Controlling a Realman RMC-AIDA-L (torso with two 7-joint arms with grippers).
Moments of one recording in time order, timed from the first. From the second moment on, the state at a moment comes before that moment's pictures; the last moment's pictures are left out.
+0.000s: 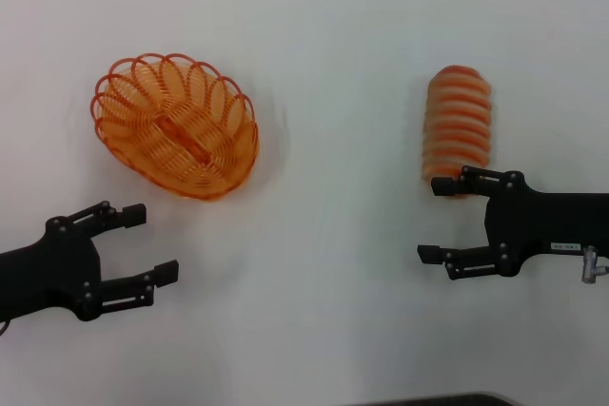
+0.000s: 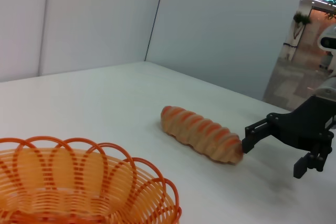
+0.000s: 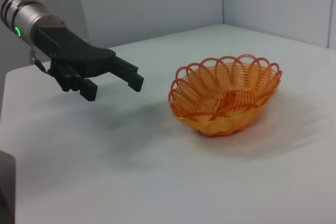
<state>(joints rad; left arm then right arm) -0.30 -2.14 0.43 0.65 2.24 1.75 -1.09 0.28 2.07 -0.83 -0.61 -1.98 -1.55 1.02</state>
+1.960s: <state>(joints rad) -0.87 -2.06 0.92 0.89 2.81 1.33 -2.19 0.39 2.07 -0.70 -0.62 -1.98 -1.55 1.13</state>
